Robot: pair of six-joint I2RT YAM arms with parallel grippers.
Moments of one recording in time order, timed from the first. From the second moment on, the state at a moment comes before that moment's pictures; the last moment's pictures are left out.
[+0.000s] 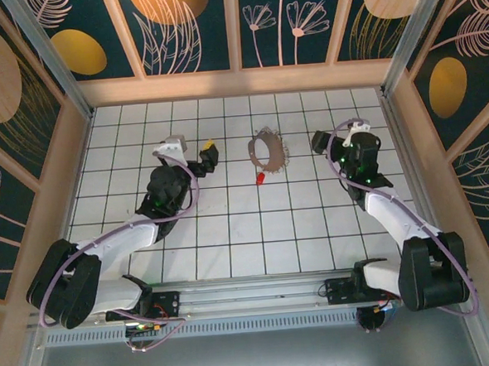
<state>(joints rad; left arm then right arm) -0.55 1.30 0.55 0.76 -0.28 -0.27 0.12 1.21 0.64 0.23 0.00 0.43</state>
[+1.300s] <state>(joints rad) -0.13 1.45 0.14 1.18 -0.34 -0.01 -0.02 1.53 0.23 1.08 0.07 0.12</state>
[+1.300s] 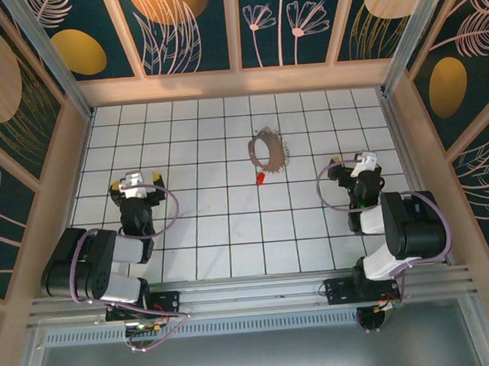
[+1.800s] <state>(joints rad) -0.02 1.53 0.23 1.17 -0.17 -0.06 -0.03 1.53 0.23 1.11 0.01 0.12</state>
